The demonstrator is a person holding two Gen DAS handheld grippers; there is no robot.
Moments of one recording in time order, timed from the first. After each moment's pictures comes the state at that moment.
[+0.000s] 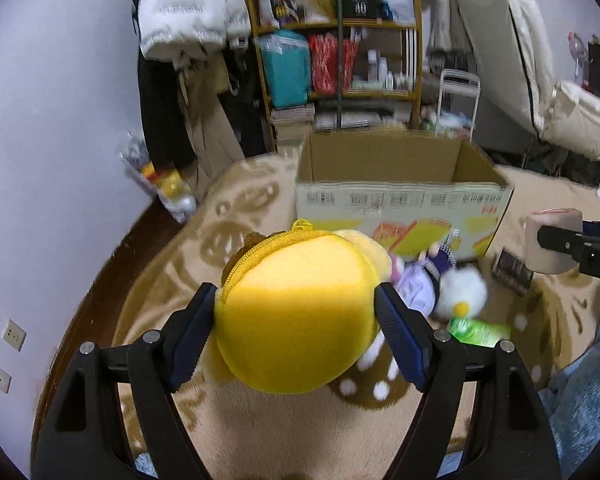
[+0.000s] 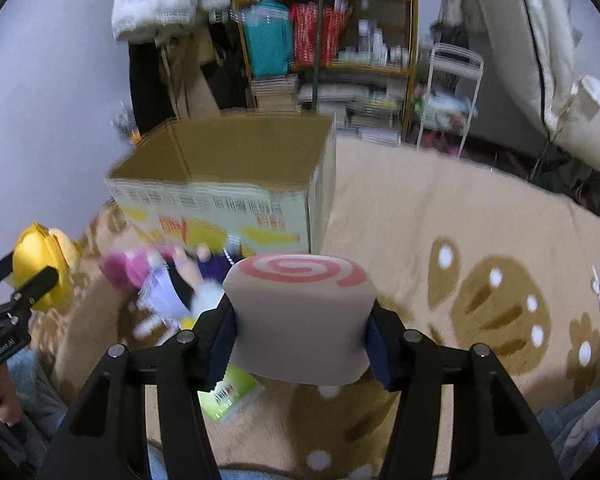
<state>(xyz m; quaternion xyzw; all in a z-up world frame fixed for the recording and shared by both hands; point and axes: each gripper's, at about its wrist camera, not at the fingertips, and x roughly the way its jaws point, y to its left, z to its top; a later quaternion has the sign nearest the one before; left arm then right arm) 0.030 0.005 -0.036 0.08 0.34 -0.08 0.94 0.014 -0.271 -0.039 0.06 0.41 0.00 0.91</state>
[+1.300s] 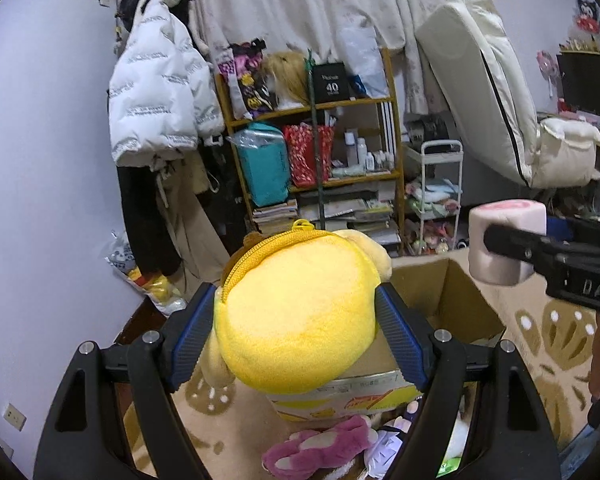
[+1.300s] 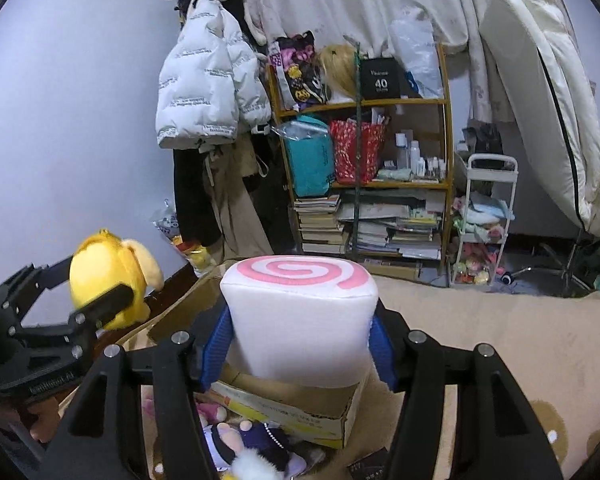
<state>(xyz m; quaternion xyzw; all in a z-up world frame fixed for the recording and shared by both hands) 0.107 -0.060 0.027 0.11 0.21 -0.11 0.96 0.082 -0.270 0.023 0.08 0.23 0.07 0.97</state>
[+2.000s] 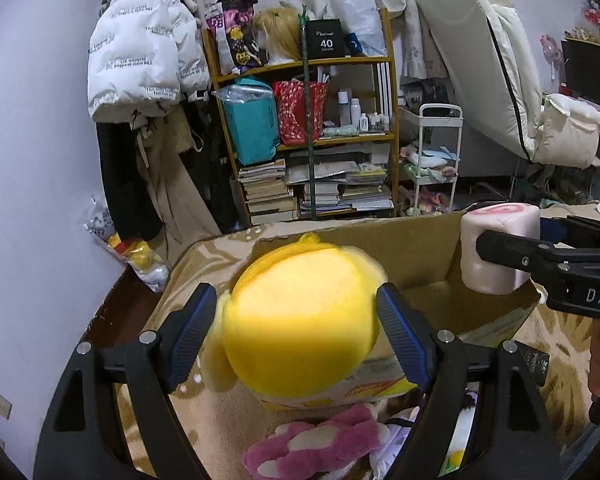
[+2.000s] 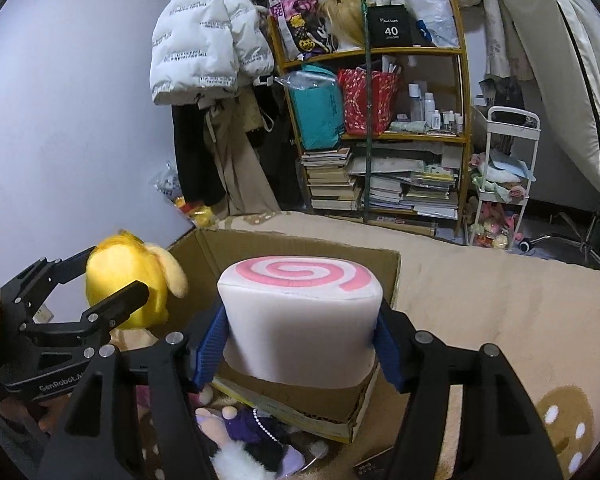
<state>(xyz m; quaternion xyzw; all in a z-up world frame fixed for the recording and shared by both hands) 0.146 -0.059 -0.030 0.10 0.27 -0.13 0.95 0.123 -0.269 -0.031 0.08 0.30 0.10 0.95</state>
